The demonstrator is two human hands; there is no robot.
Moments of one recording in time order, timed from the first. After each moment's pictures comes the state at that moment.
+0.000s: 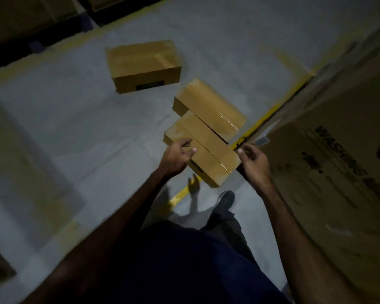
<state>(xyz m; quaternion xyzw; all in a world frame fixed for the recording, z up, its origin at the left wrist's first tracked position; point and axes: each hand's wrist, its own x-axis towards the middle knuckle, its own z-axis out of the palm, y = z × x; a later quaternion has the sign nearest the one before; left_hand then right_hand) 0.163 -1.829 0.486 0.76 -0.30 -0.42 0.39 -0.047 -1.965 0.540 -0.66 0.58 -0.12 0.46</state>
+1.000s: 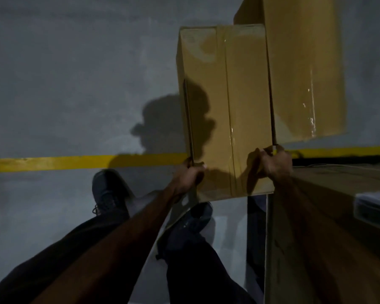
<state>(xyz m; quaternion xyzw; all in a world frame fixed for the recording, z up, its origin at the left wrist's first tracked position) -0.035 -2.025 -0.064 0.60 0.28 -0.51 0.55 -0.034 -2.292 -0.042 -0.80 0.48 0.24 0.27</state>
